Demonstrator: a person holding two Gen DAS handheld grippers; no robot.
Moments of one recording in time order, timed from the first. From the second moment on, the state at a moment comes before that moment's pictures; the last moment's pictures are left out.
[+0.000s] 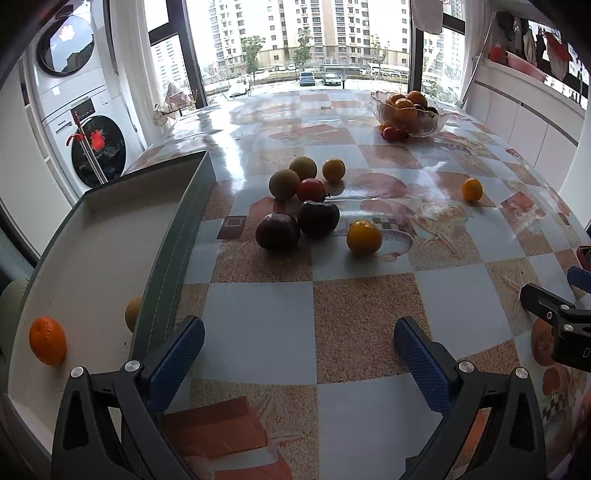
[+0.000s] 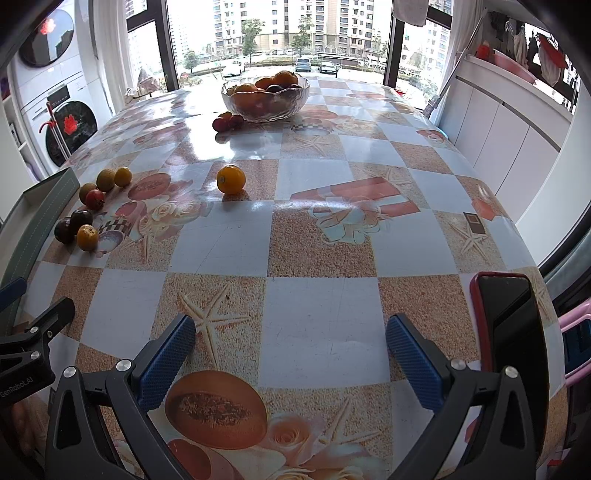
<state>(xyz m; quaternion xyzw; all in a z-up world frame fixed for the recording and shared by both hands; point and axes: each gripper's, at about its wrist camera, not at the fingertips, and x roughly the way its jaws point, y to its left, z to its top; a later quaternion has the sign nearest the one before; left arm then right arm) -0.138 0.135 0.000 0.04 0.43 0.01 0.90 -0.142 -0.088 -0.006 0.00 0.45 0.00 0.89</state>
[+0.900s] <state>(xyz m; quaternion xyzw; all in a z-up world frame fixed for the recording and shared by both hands) -0.138 0.137 0.001 0.04 0.43 0.01 0.90 -0.143 -0.088 -0.007 -0.01 0.45 0.00 0.89</state>
